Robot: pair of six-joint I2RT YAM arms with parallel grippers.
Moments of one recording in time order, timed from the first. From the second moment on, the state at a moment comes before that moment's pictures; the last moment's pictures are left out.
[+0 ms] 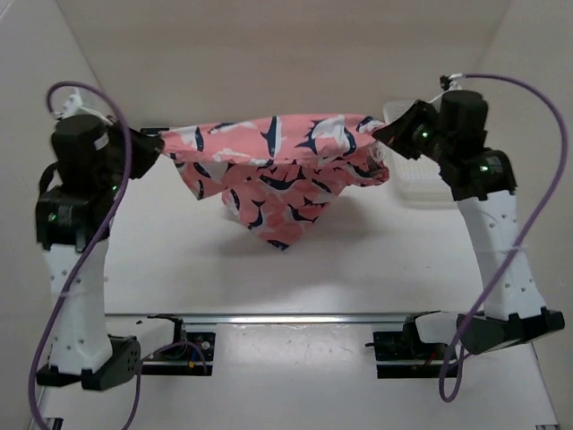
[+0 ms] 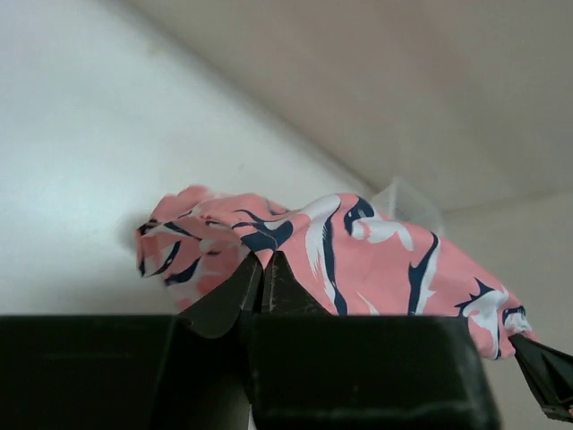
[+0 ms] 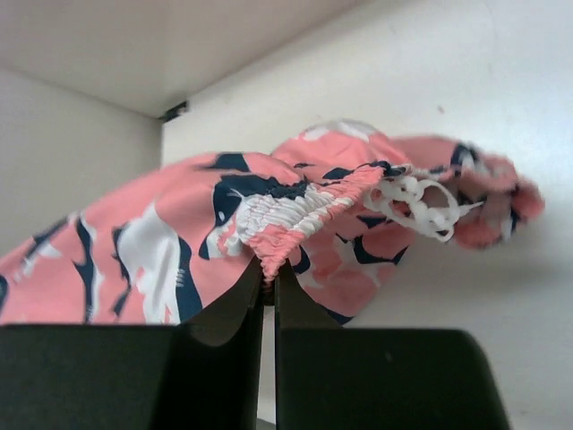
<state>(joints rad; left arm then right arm) -0.09 1.18 1.85 -1.03 -0.06 -0.77 0.25 1.32 1.68 -0.77 -0.15 0.71</state>
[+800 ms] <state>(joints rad) -0.19 1.00 2.29 -0.99 -0.12 -0.61 0.27 1.10 2.19 -1.13 -0.38 0.54</state>
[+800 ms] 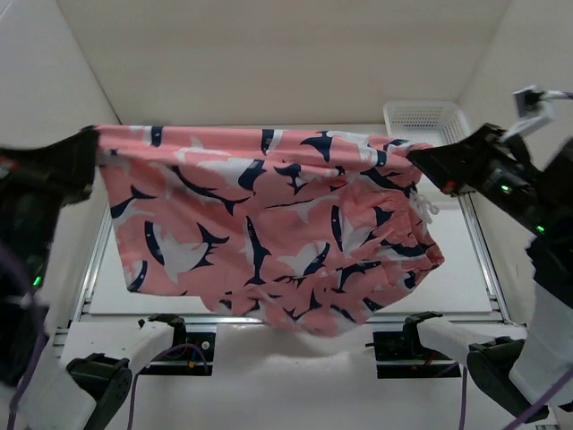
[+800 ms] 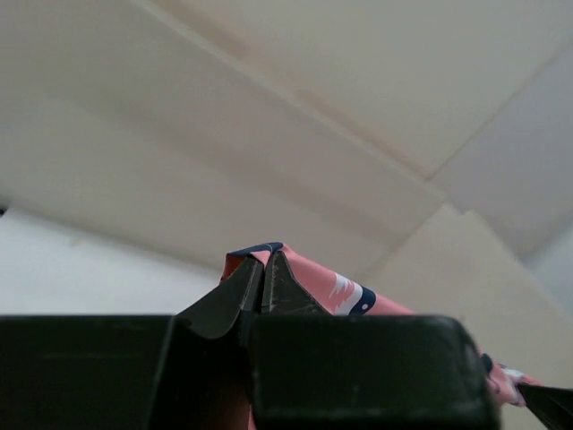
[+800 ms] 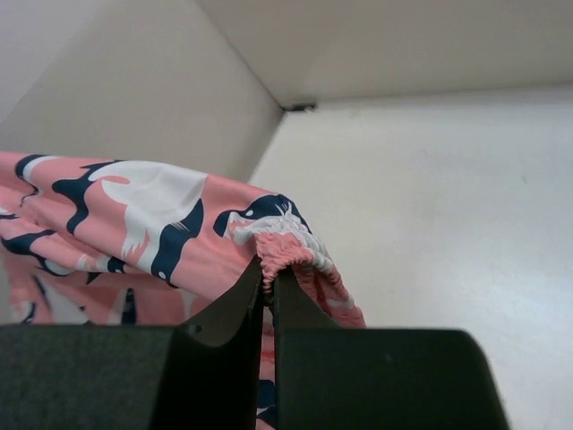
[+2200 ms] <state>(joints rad) -0.08 1.32 1.63 -0.92 0.02 -0.47 0.21 1.74 1.54 -0.69 -0.28 0.57</state>
